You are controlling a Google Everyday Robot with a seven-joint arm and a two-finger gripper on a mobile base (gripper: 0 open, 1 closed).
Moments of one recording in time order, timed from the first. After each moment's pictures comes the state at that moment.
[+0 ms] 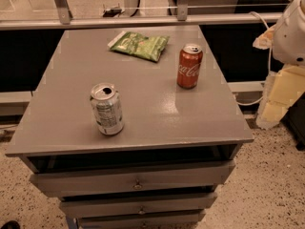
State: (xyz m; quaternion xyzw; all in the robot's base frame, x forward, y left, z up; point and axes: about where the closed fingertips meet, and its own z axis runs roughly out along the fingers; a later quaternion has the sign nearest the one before) arm 0.438 -0.217 0.976 -0.60 0.78 -0.03 0.16
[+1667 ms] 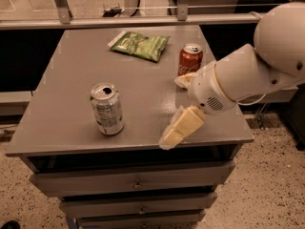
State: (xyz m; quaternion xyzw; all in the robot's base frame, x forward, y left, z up) arm 0.460 -0.053 0.883 -0.57 0.74 0.19 0.31
